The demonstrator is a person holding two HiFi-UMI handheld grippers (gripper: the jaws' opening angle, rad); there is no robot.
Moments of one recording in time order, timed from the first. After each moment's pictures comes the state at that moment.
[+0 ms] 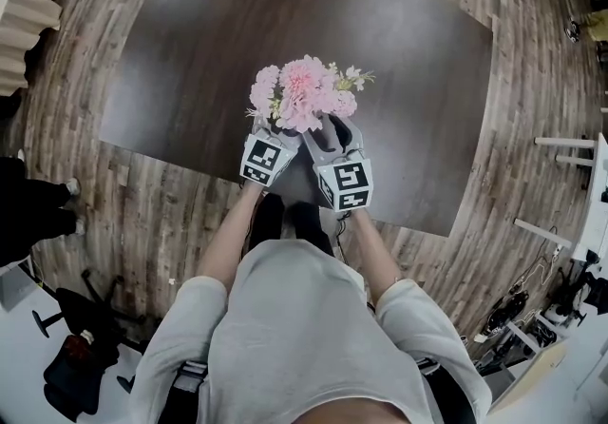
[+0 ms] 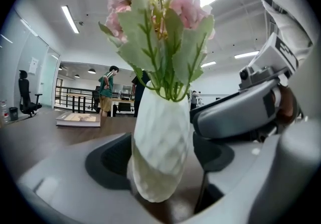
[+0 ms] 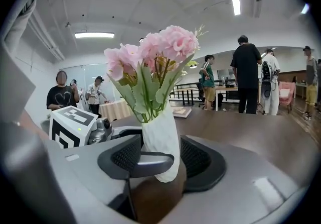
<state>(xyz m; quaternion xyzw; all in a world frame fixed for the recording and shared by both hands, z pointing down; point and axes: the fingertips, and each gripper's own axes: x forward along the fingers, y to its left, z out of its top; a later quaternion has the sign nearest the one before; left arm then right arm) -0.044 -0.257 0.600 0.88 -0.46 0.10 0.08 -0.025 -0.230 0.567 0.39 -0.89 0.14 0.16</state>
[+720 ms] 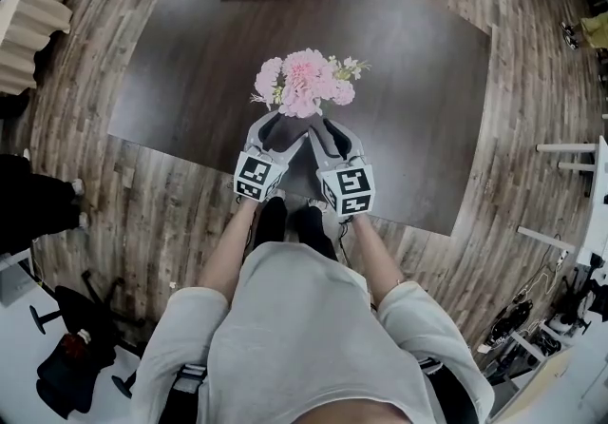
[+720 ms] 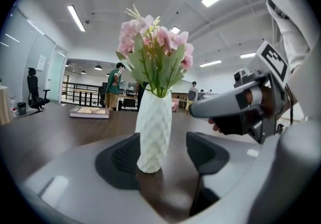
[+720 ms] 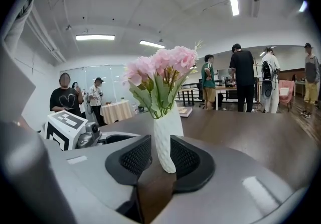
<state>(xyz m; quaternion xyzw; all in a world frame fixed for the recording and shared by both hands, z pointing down) -0.062 -0.200 0.599 0.86 -0.48 0.10 0.11 -0.013 -0.197 0.557 0.39 -0.90 0.14 0.15</state>
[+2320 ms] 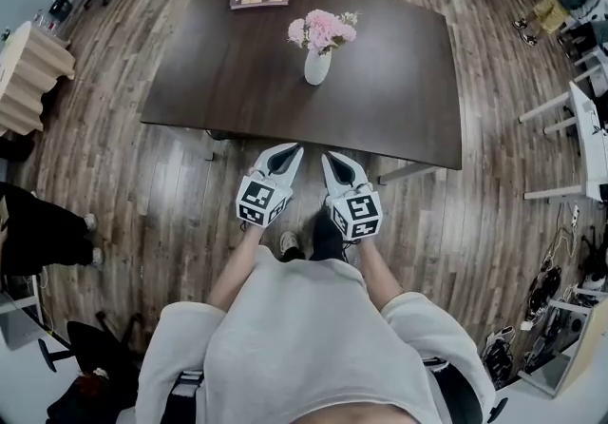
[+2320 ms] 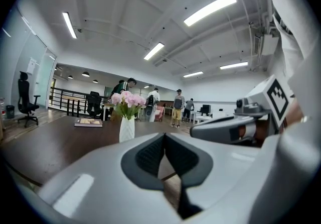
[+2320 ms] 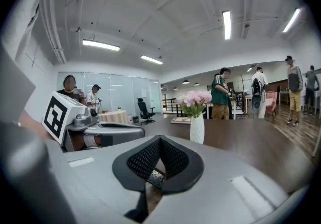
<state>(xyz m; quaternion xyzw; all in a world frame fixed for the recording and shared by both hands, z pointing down) -0.092 0.050 0.495 0.91 -0.41 0.06 0.07 -0.037 0.066 0.493 0.46 -0.88 0.10 0.09</state>
